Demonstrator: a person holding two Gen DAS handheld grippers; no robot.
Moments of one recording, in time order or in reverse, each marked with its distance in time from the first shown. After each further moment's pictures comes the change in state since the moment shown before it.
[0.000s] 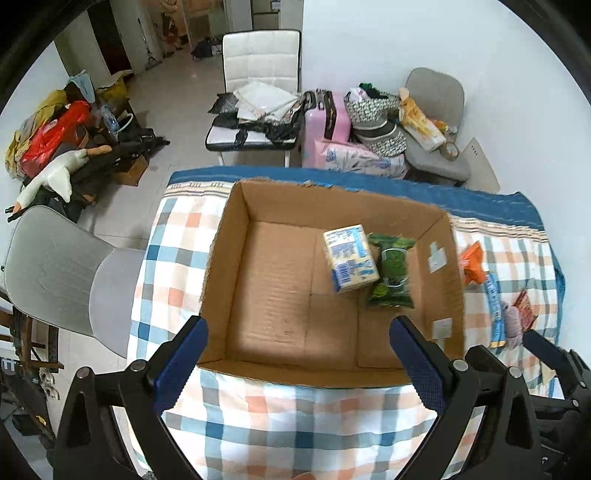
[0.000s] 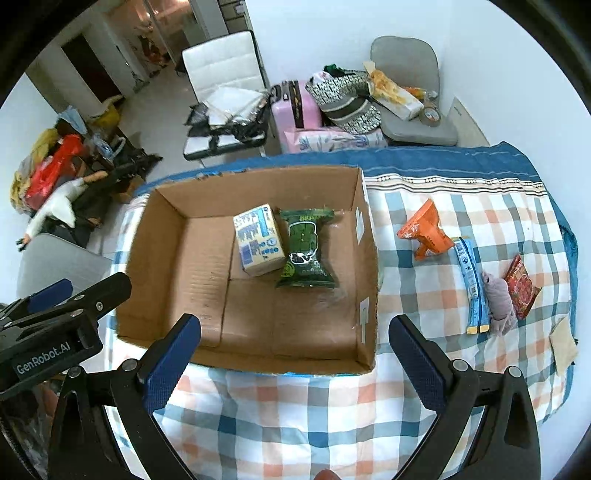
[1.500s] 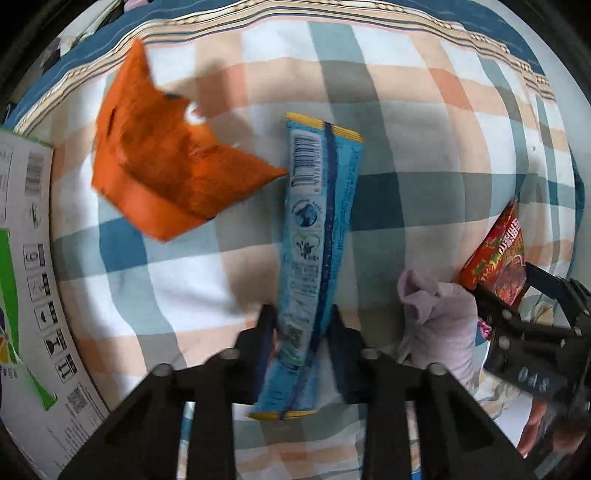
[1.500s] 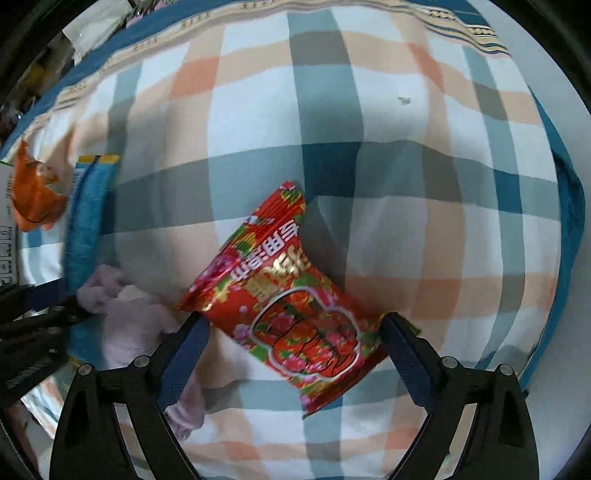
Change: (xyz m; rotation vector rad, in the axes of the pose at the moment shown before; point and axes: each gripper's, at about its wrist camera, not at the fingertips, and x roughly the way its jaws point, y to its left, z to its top) left arm 0.254 -0.386 -0.043 0.200 0.537 -0.129; right arm 0.197 -0.441 0.014 0.047 0.428 -0.177
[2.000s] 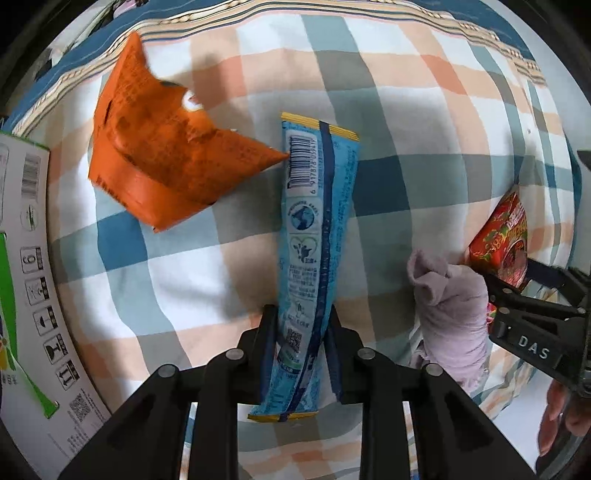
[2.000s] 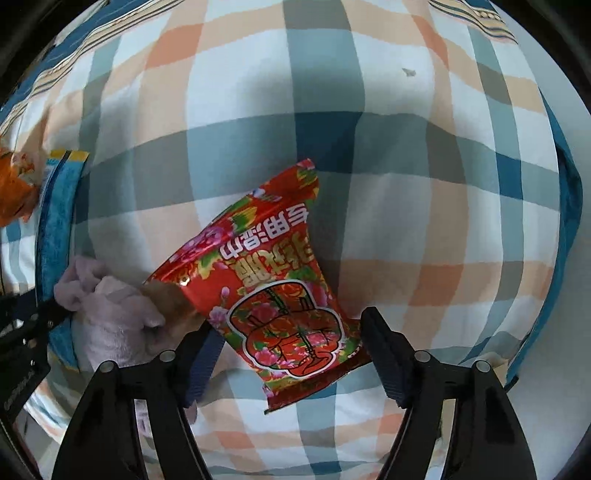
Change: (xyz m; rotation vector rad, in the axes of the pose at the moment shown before) left arm 0.006 -0.015 -0.022 0.047 -0.002 -0.005; right arm 0.012 0.005 0.012 0.029 0.093 -0.067
